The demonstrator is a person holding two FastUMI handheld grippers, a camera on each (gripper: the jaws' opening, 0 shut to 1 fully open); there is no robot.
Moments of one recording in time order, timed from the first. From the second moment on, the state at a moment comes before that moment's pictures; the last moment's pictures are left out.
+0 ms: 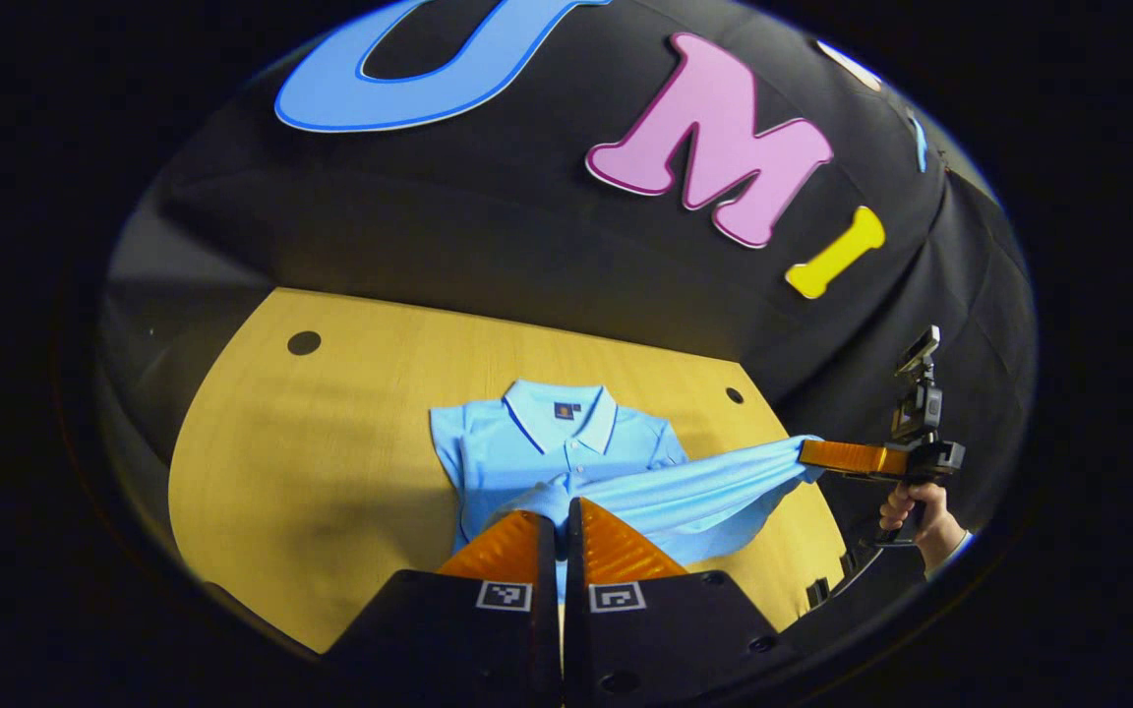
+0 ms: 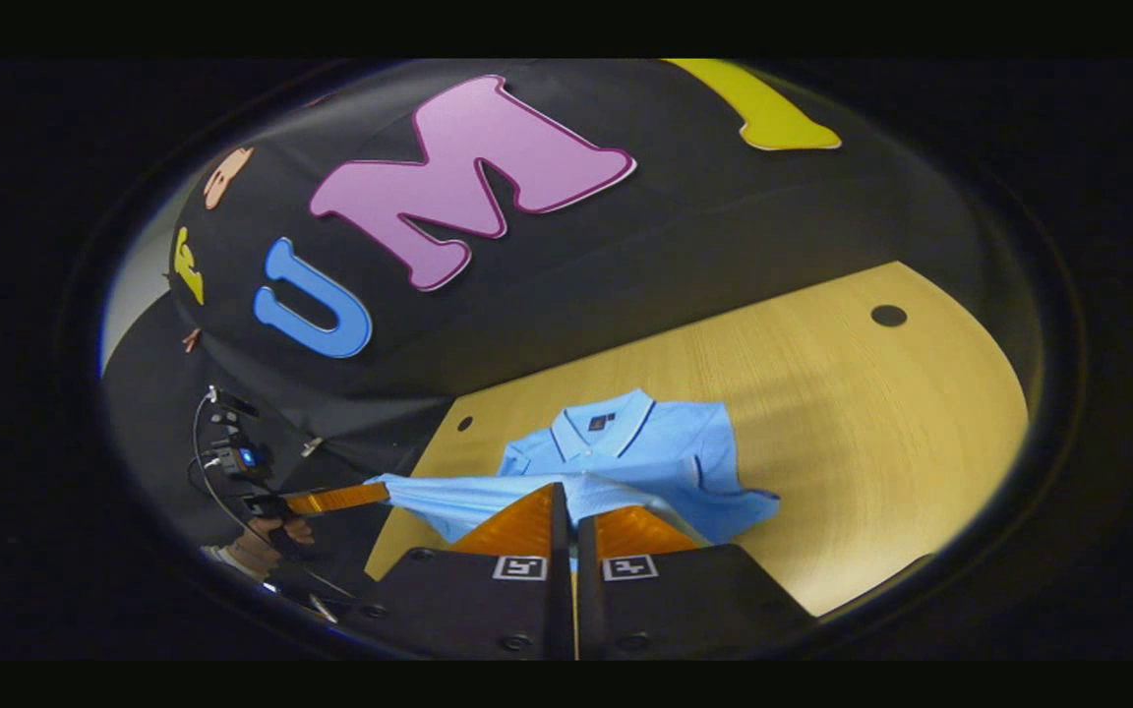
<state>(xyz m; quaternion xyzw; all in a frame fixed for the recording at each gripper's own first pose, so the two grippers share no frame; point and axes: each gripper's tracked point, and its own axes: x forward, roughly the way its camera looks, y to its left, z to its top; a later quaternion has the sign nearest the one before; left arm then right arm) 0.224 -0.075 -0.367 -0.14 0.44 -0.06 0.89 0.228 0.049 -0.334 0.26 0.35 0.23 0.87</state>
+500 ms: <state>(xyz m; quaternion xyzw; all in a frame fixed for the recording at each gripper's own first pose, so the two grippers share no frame) 0.344 -0.026 -0.512 -0.12 0.50 0.04 0.86 0.368 0.082 -0.472 0.20 0.43 0.17 0.86</state>
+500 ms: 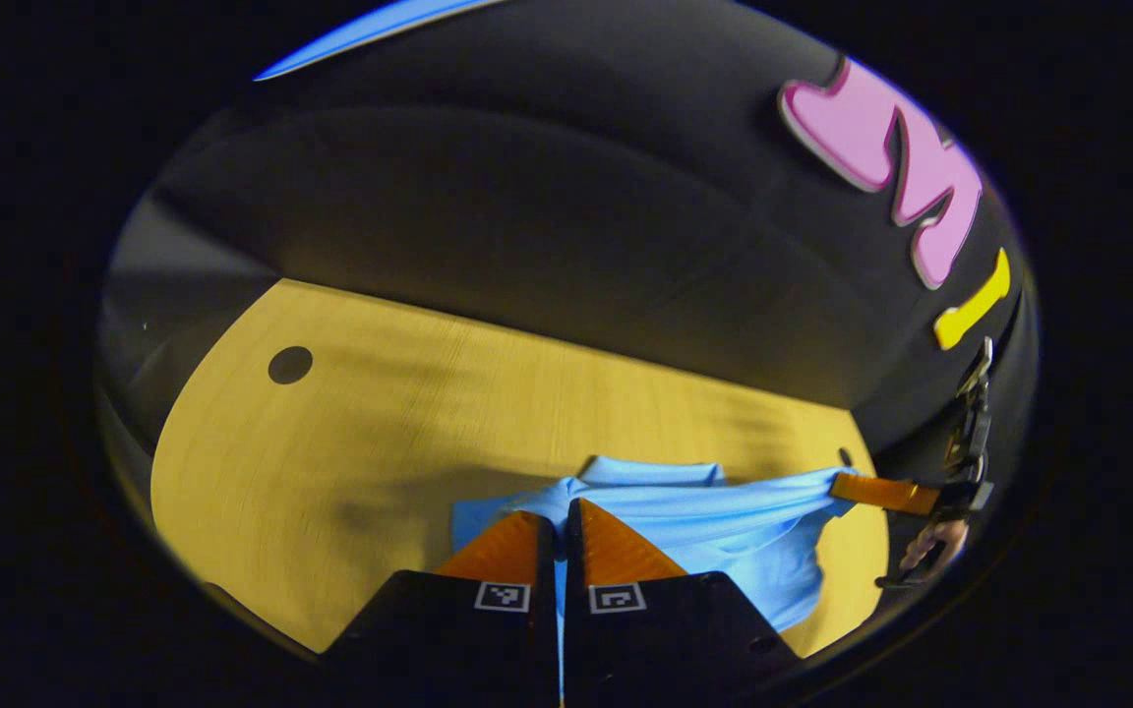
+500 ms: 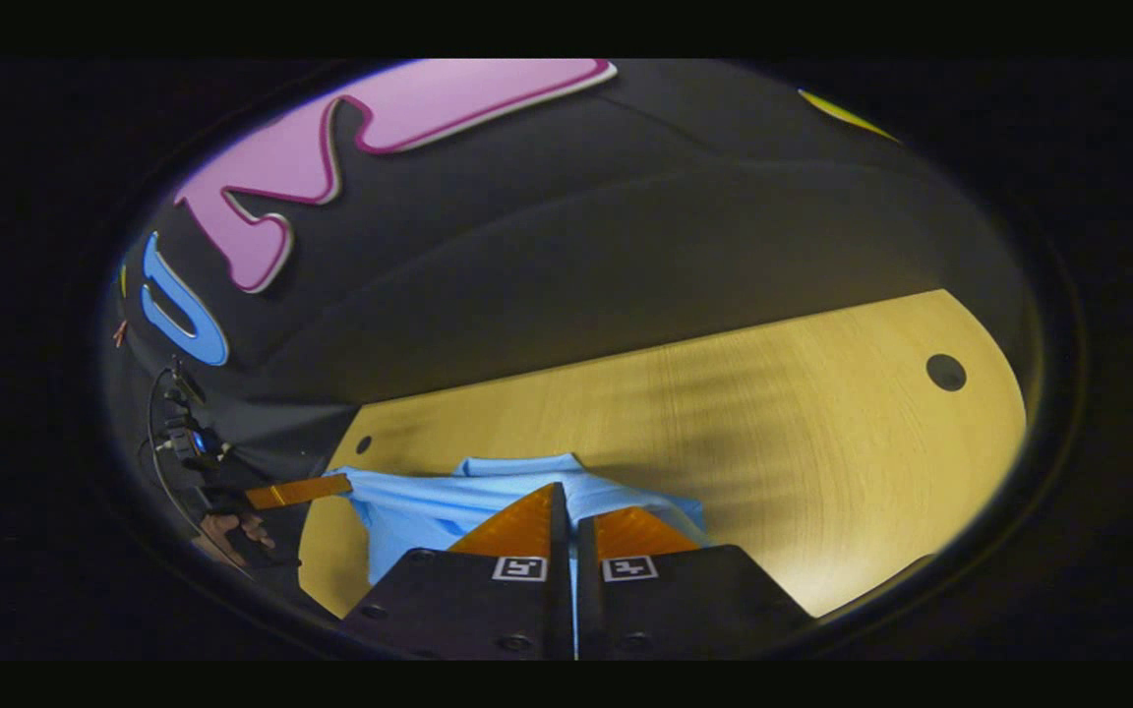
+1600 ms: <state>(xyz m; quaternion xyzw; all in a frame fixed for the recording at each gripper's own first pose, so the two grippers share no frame) 0.269 -0.053 -0.307 0.04 0.30 0.08 0.95 0.293 -0.016 -0.254 0.09 0.22 0.13 0.96</state>
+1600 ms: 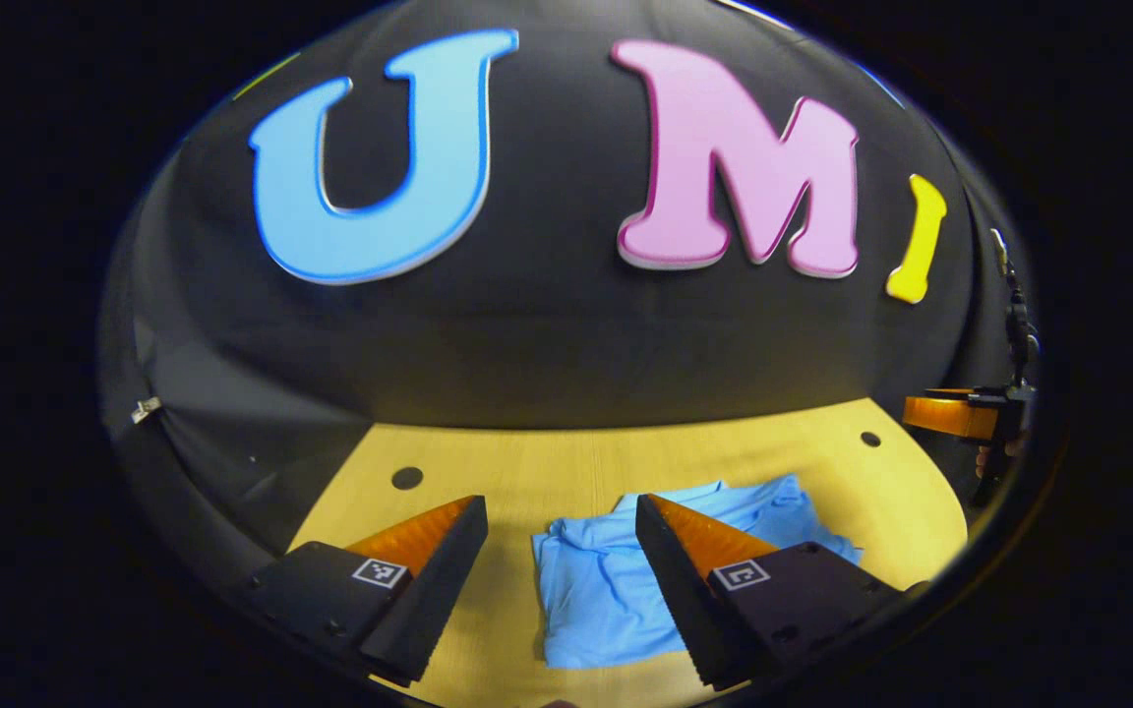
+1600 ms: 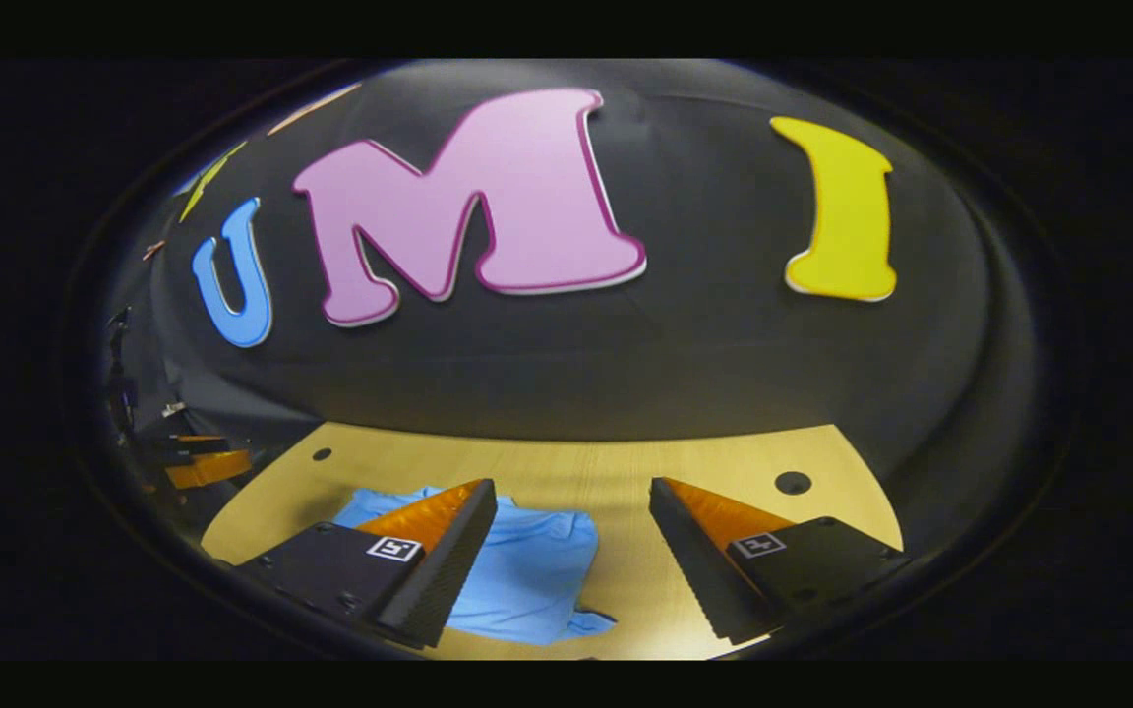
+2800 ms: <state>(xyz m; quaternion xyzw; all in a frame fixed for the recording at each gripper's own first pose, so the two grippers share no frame) -0.060 -0.119 -0.061 -0.02 0.11 0.03 0.99 -0.094 -0.012 0.044 0.07 -0.03 0.08 0.99</state>
